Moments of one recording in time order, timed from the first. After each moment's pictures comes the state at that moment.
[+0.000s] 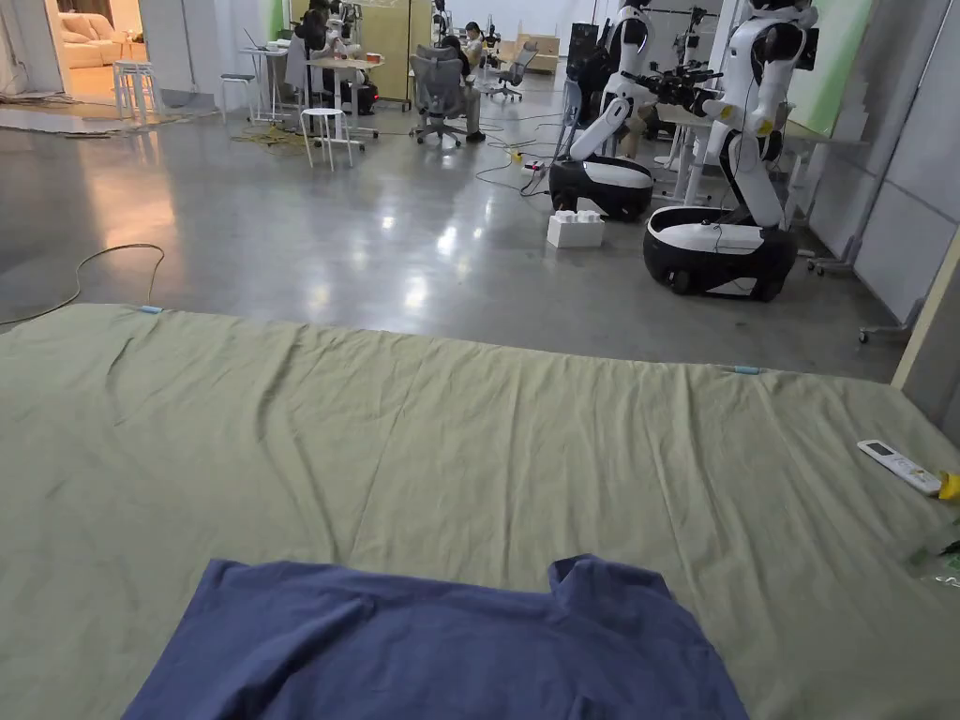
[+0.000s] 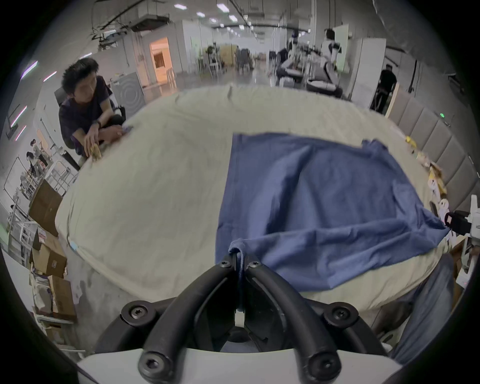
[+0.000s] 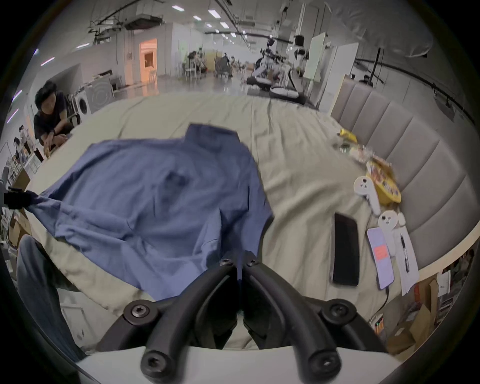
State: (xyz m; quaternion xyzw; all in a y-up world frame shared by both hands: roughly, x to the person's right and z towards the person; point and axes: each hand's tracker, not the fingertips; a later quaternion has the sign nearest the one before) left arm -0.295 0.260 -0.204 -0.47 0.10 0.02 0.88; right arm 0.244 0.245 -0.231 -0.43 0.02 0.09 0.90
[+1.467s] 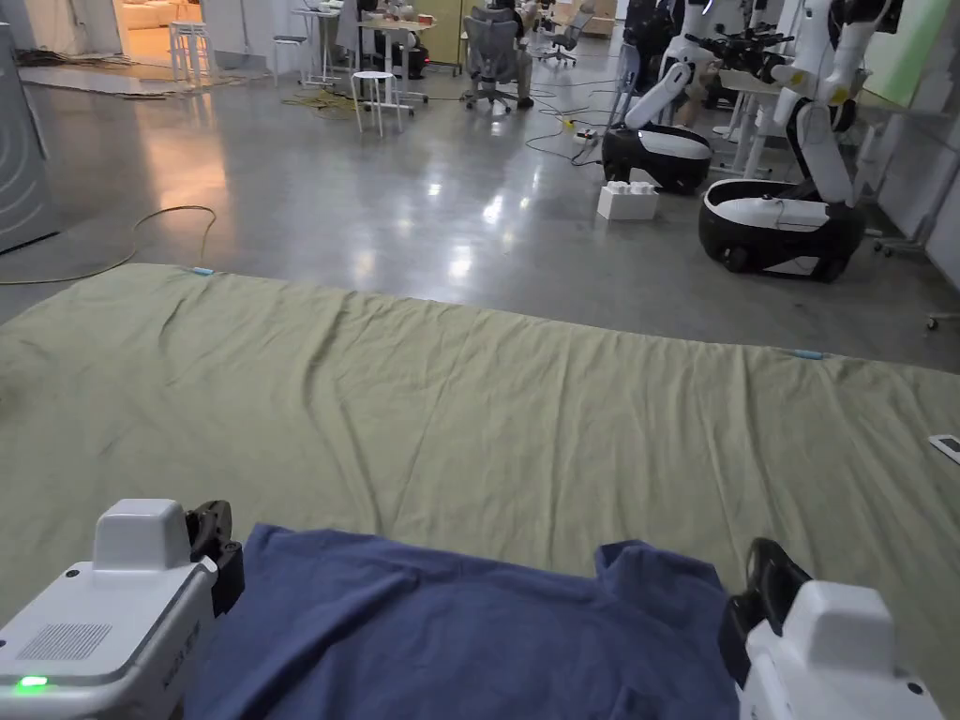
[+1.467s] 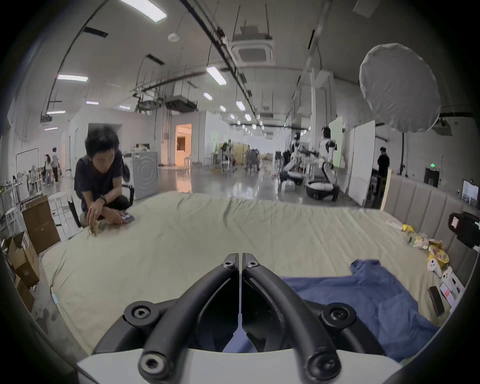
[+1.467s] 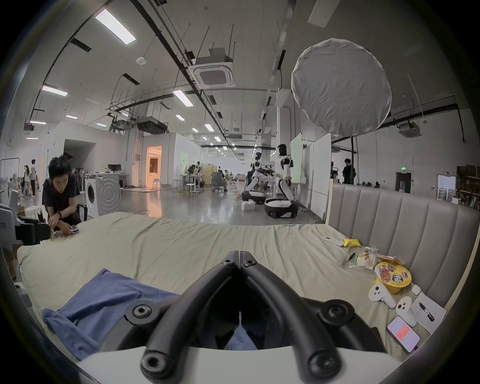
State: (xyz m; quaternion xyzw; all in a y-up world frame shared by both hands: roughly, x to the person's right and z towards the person) left arm -0.323 0.298 -0.295 -0.16 0.14 0.04 0.98; right arm 0.151 0.338 -0.276 -0.04 0.02 0.06 1.00
